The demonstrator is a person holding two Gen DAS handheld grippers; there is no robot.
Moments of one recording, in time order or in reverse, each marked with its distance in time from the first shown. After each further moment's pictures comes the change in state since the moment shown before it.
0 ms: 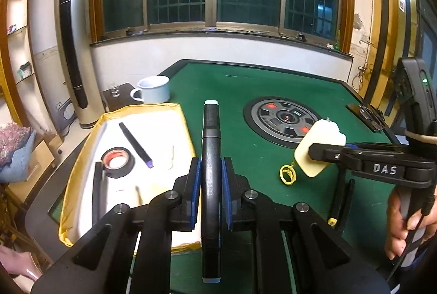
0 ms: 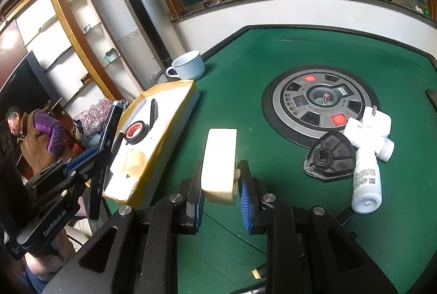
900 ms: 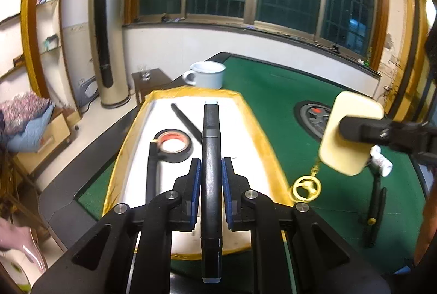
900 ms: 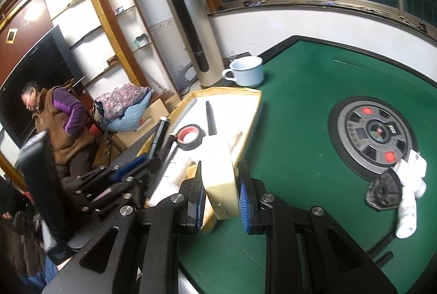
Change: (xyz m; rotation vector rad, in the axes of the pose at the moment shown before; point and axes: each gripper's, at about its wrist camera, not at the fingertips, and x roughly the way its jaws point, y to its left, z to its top) left arm 0.016 0.082 -0.023 -0.146 0.027 0.096; right arm 0.032 0.099 0.025 -0.154 0.028 0.100
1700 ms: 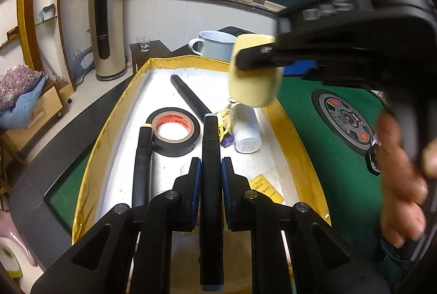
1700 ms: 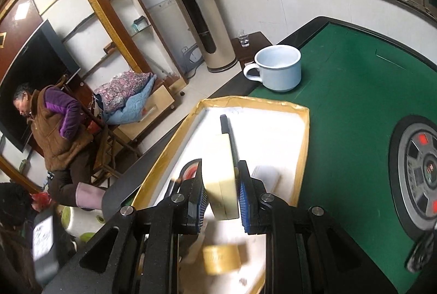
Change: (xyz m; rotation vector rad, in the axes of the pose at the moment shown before) left arm 0.057 0.014 0.003 -0.065 0.120 -0.031; right arm 0.125 0.011 0.068 0.042 0.152 0.025
